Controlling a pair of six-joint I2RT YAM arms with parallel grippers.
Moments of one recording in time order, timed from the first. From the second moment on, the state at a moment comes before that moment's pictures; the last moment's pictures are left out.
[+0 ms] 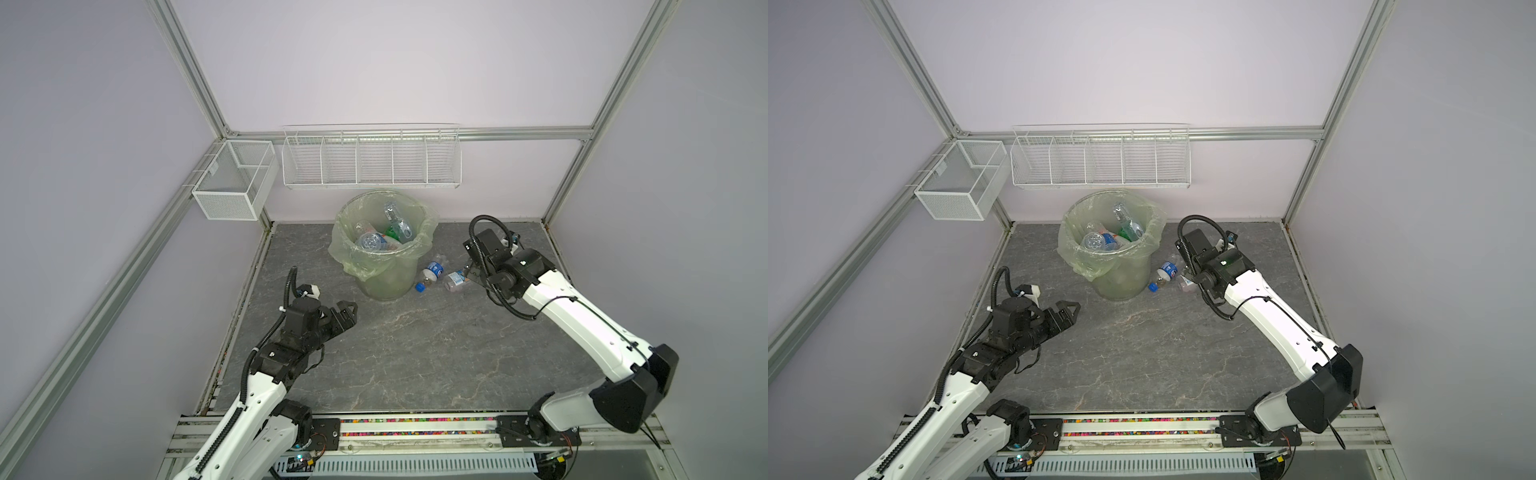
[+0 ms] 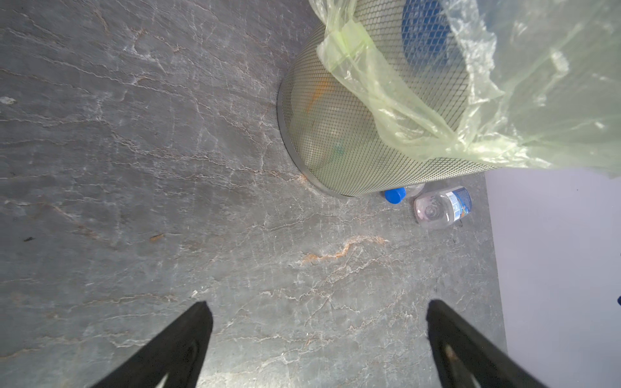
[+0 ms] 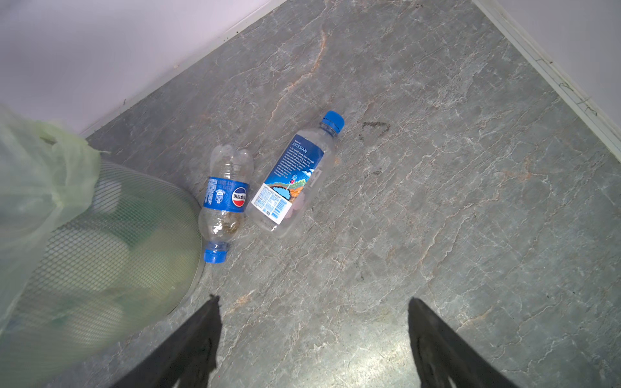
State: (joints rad) left arm -0.39 0.75 0.59 -0.47 0.08 -0.78; right arm 0.61 1.47 1.49 -1.10 0.50 1.06
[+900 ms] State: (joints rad) left arm -0.39 0.64 0.60 -0.57 0.00 -0.73; right arm 0.45 1.81 1.61 -1.12 0.39 1.20
